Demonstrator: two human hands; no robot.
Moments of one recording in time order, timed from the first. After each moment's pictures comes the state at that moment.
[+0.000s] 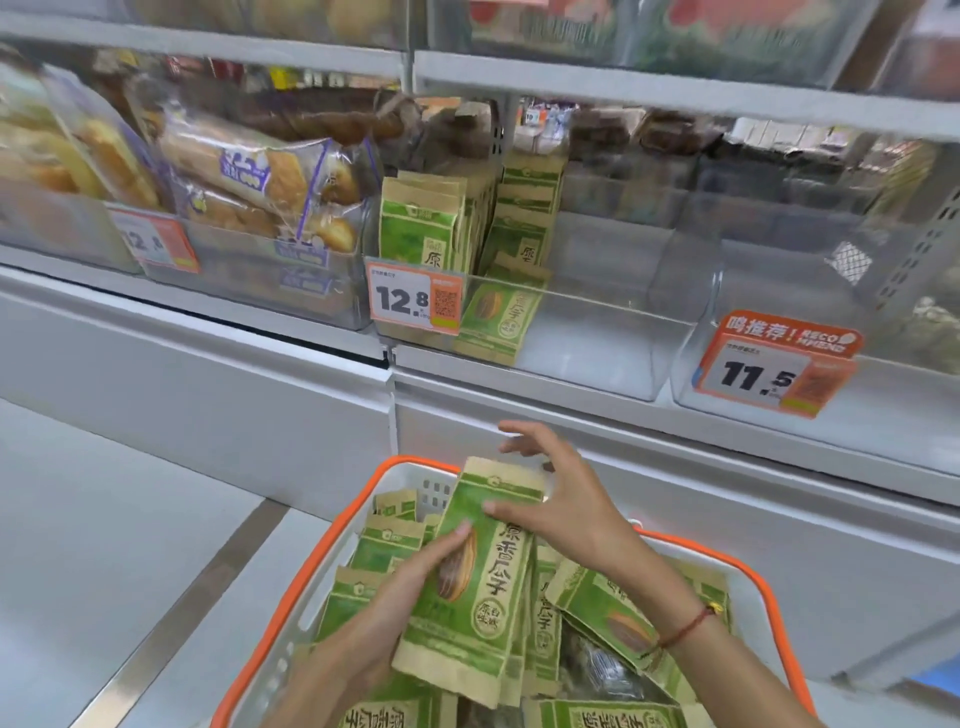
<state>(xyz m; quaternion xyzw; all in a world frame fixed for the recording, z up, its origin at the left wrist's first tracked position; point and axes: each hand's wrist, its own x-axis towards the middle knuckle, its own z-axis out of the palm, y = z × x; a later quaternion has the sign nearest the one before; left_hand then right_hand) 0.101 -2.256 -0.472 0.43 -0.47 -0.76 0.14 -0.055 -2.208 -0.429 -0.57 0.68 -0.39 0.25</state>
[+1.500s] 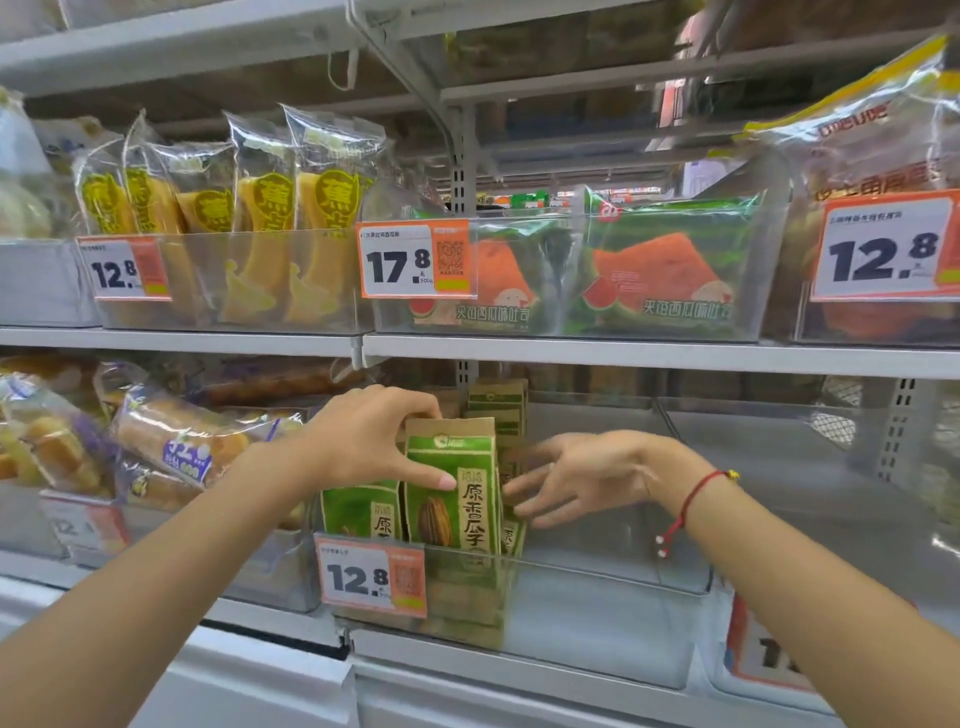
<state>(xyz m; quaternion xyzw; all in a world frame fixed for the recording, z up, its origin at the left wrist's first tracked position) 0.035 -2.464 -0.221 0.27 -0.95 0.01 0.16 -0.188 -2.367 -0.251 -0.47 0.63 -0.31 0.54</state>
